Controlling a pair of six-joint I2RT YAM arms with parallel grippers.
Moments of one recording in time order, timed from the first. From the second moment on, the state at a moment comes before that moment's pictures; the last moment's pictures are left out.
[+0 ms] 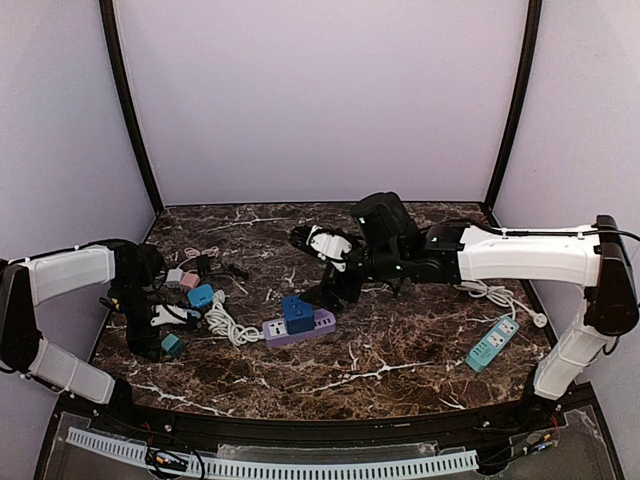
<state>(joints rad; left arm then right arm) -0.16 1.35 0.80 -1.12 0.00 1.03 1.02 1.62 1.25 -0.22 -0.11 -0.33</state>
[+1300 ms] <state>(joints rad) -0.16 1.28 0.61 -0.80 0.14 1.81 1.03 1.69 1.25 -0.21 -0.18 -0.28</state>
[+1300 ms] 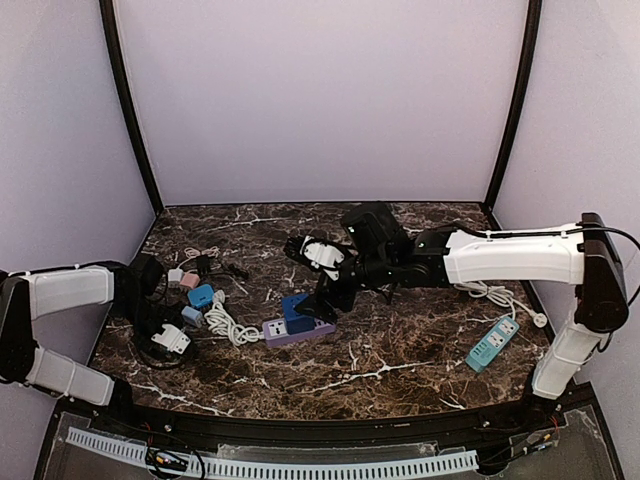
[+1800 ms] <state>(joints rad) -0.17 1.19 0.60 -0.74 0.15 1.81 1.03 1.69 1.27 -0.22 -0.14 -0.22</state>
